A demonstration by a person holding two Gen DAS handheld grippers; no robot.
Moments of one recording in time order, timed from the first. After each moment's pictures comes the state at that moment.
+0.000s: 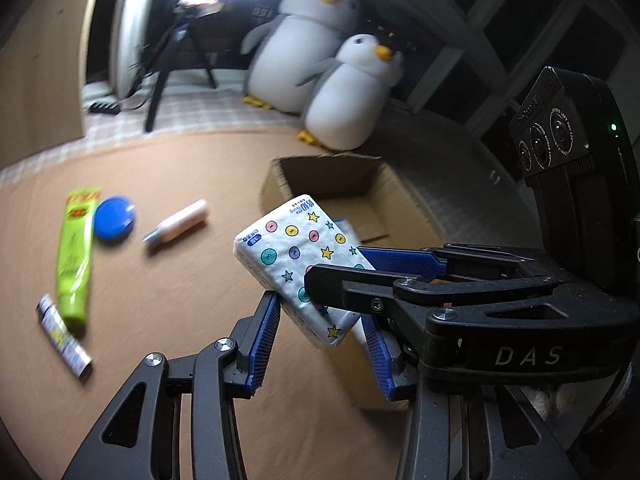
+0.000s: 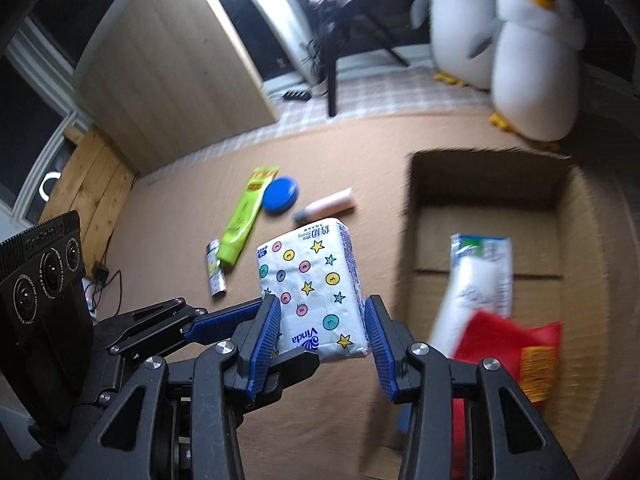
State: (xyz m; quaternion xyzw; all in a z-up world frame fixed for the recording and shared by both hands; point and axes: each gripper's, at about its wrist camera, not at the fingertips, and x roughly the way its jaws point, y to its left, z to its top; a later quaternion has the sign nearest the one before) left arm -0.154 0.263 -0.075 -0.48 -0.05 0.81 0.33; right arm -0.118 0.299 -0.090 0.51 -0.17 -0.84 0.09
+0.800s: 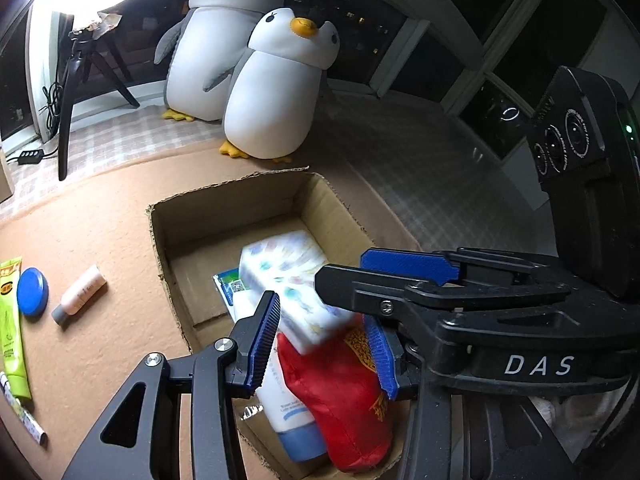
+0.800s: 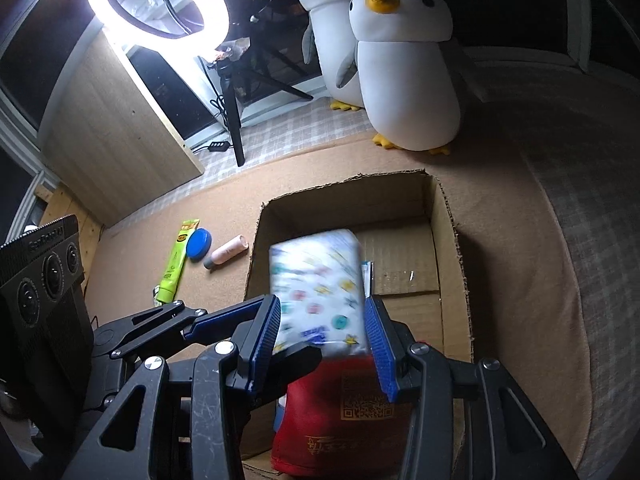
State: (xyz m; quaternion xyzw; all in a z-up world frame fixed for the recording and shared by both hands) left arm -0.176 0.373 -0.077 -0.48 -0.02 0.80 0.37; right arm -0.101 0.403 -0.091 0.49 -0.21 -0.85 0.01
